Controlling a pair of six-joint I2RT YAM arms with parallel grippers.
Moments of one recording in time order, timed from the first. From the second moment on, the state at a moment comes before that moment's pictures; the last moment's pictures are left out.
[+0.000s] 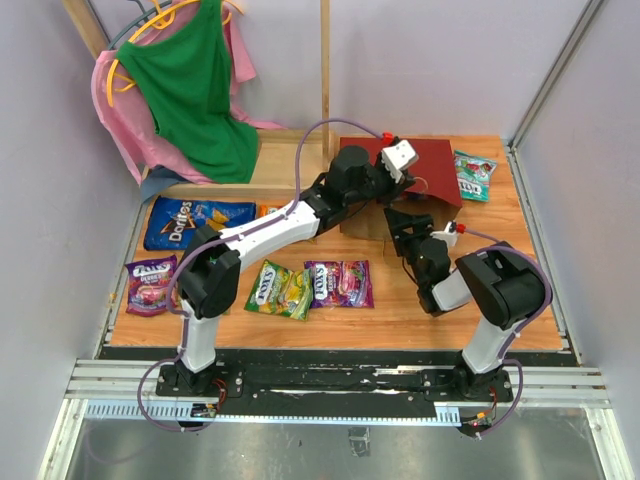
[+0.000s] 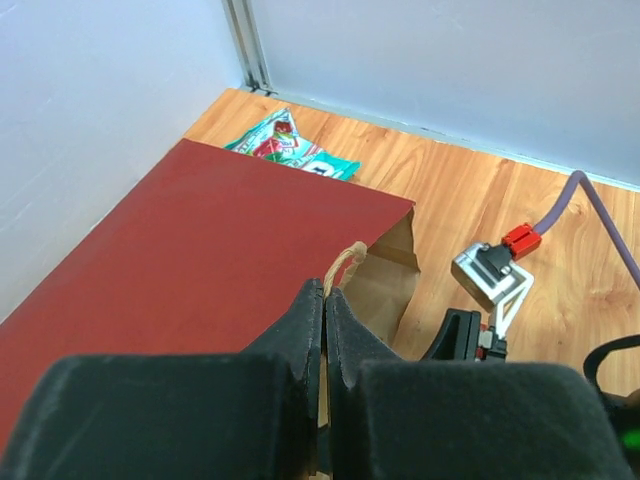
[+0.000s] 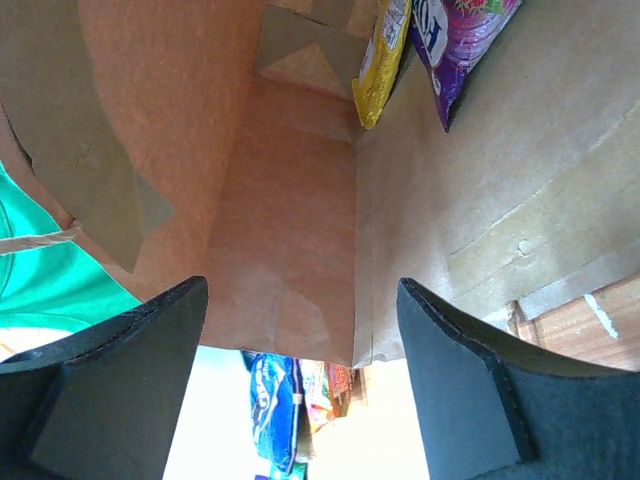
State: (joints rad) left arm -0.83 1.96 1.64 0.24 0.26 0.13; right arm 0.40 1.74 0.35 1.32 0.23 1.32
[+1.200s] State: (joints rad) left arm -0.83 2.02 1.80 0.06 0.21 0.13; right arm 0.42 1.90 0.52 1.21 0.25 1.33
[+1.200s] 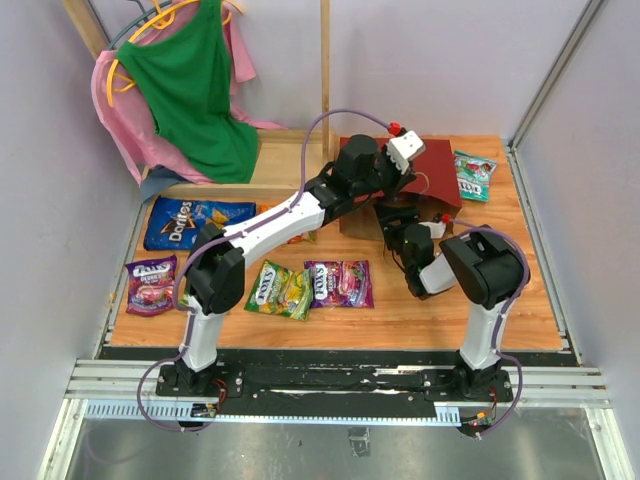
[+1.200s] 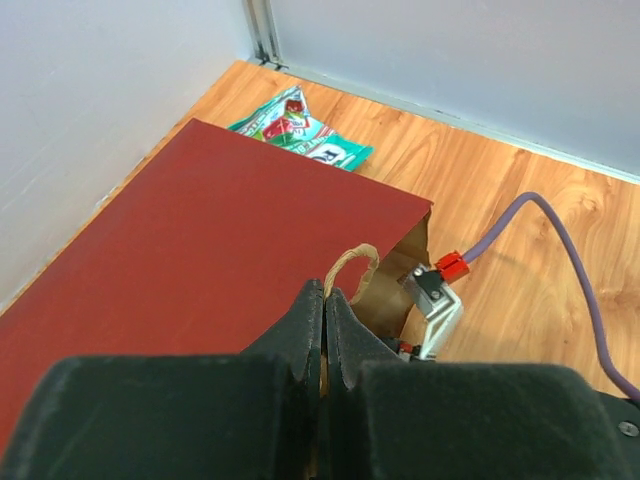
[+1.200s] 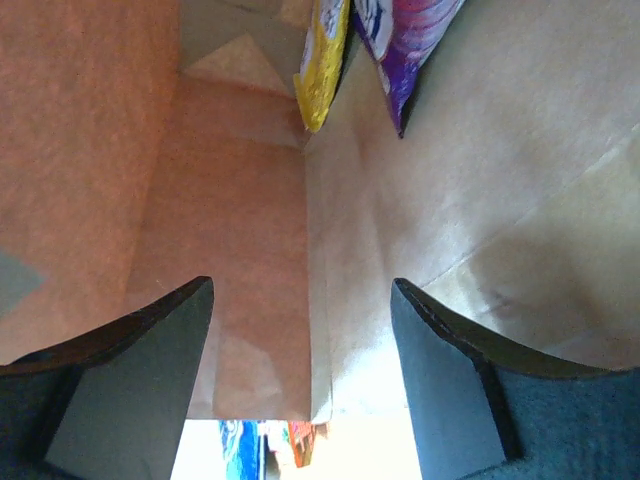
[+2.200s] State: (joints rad) left arm -0.83 2.05 1.91 -0.01 0.25 0.09; right arm 0.34 1.93 0.87 0.57 0.30 1.40
